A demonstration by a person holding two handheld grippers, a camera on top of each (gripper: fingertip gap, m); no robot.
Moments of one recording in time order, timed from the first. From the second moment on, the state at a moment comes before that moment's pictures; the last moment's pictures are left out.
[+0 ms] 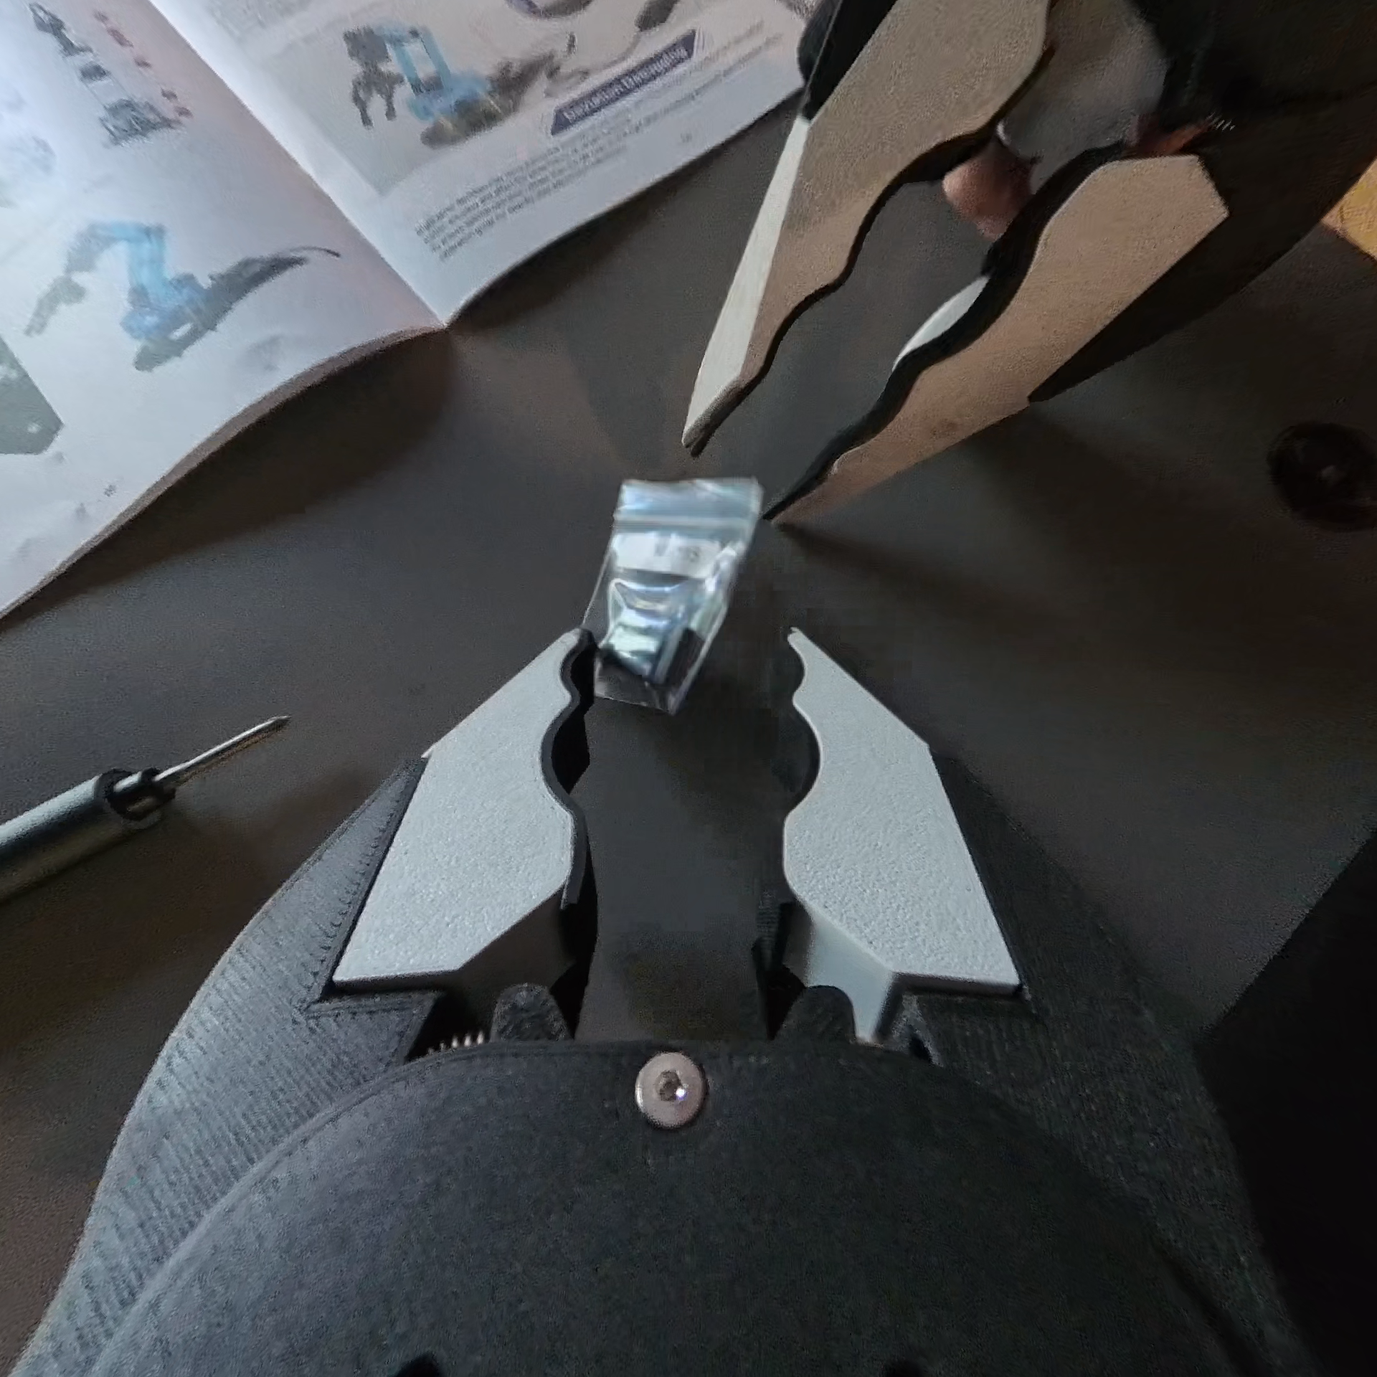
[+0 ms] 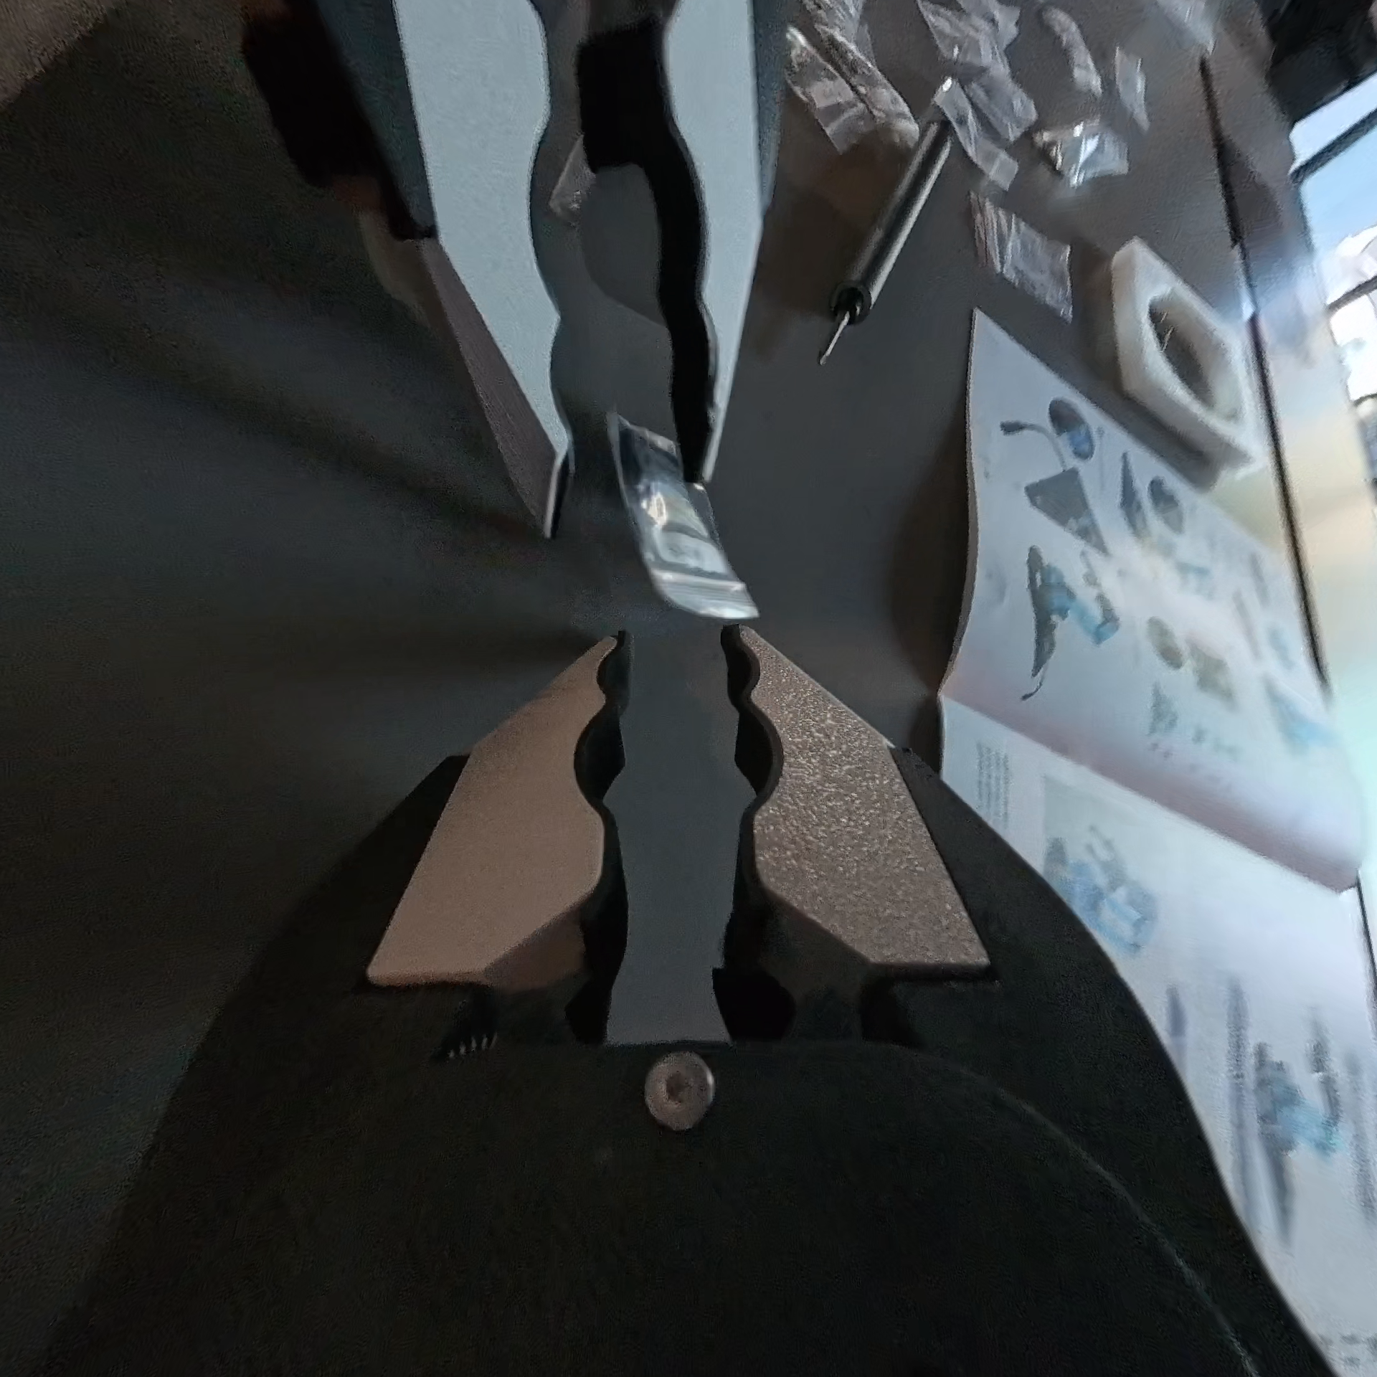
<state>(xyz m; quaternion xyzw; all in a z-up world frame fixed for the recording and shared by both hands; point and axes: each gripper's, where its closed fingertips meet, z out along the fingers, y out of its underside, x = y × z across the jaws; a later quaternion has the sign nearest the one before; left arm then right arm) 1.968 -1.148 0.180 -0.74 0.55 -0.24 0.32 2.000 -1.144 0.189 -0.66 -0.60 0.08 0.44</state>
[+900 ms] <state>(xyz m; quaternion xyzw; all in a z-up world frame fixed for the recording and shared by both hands) 1.971 -1.140 0.180 -0.72 0.56 -0.26 0.33 1.994 -1.119 0.194 -0.60 -0.62 0.04 0.51</state>
